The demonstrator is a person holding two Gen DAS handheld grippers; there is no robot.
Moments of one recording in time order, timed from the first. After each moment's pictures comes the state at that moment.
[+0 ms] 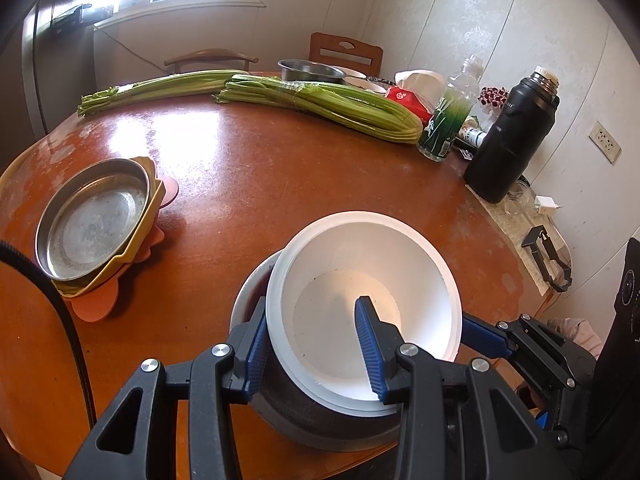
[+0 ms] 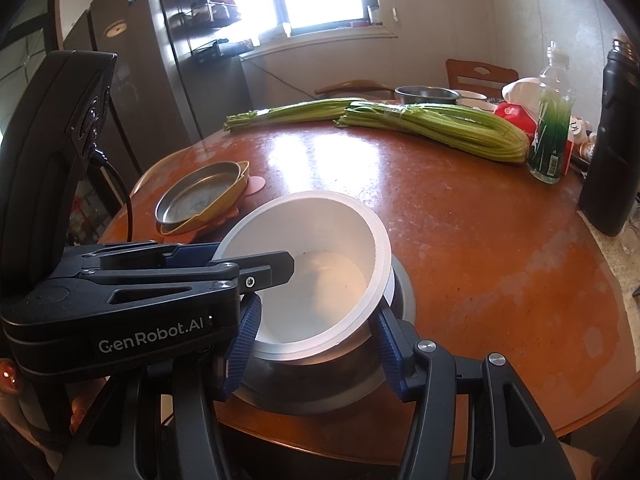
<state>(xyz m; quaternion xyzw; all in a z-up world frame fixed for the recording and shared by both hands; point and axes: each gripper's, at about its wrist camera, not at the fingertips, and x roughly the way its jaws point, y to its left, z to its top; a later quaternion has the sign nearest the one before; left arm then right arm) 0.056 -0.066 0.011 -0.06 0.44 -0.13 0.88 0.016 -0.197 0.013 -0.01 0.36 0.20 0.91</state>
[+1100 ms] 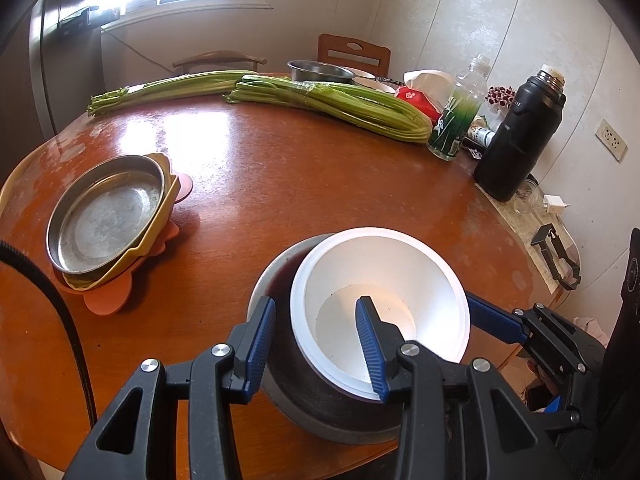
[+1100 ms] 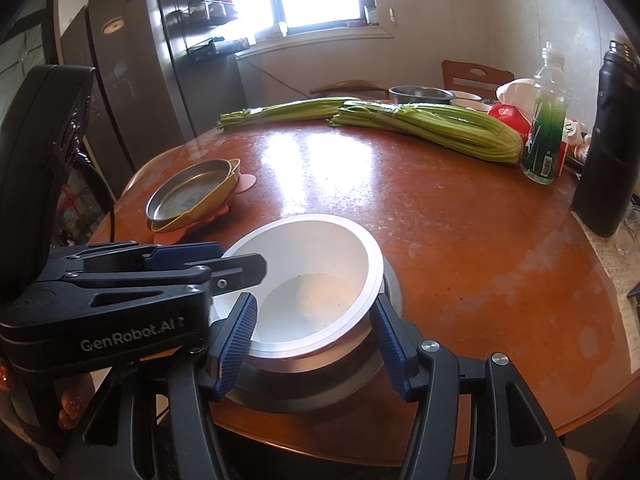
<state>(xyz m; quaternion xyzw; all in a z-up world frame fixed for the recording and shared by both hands) 0.050 -0.059 0.008 -0.05 0.44 -0.12 0.89 0.017 -0.203 0.011 -0.02 0.36 0.18 0.92</state>
